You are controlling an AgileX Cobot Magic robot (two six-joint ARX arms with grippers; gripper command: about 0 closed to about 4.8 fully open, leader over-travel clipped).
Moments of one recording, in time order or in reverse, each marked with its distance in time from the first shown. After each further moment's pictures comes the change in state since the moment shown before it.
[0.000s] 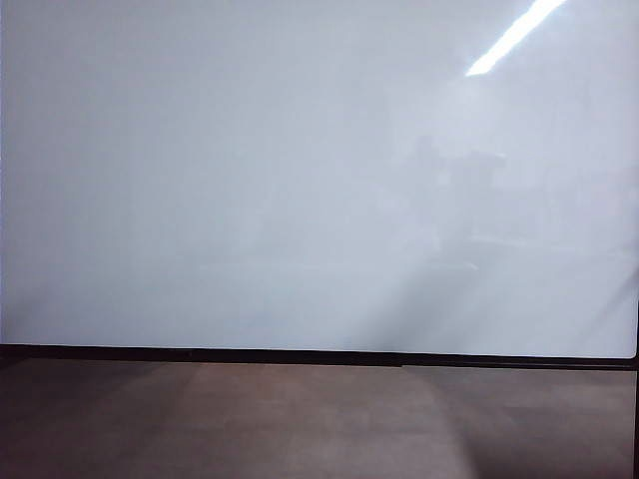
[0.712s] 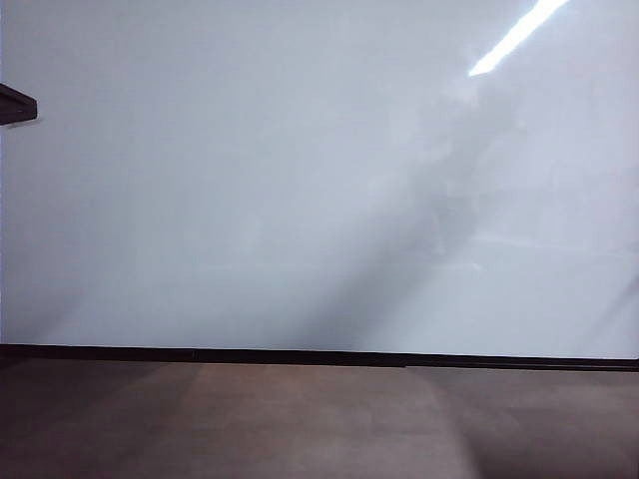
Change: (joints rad) left arm -0.216 0.000 0.000 0.000 0.000 0.000; right arm -0.070 0.254 0.287 0.634 0.174 0.050
